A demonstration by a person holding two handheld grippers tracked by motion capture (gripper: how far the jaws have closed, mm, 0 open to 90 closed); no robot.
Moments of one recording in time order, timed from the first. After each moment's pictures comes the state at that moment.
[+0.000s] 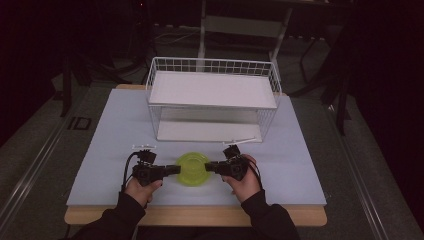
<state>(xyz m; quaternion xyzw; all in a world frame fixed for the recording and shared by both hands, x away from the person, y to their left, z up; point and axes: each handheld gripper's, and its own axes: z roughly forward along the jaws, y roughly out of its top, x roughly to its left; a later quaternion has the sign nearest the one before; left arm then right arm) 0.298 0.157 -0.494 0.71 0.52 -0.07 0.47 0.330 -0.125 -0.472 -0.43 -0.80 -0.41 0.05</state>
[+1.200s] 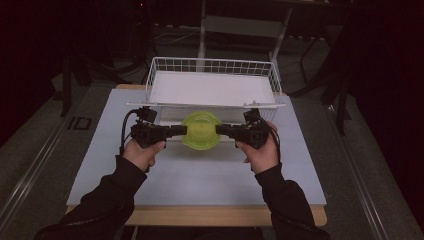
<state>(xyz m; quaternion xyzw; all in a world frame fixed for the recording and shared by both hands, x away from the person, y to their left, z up) 0.340 0.147 -0.367 0.71 0.47 -0.03 0.53 0.357 -0.150 -0.355 -0.41 -0.76 -0.50 0.00</state>
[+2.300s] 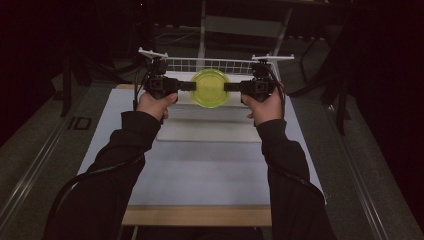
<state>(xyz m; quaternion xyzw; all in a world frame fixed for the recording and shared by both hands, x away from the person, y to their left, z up) 0.433 0.133 -0.312 0.68 0.50 -0.03 0.53 0.441 -0.153 -0.291 -0.48 -0.73 -0.48 -0.01</state>
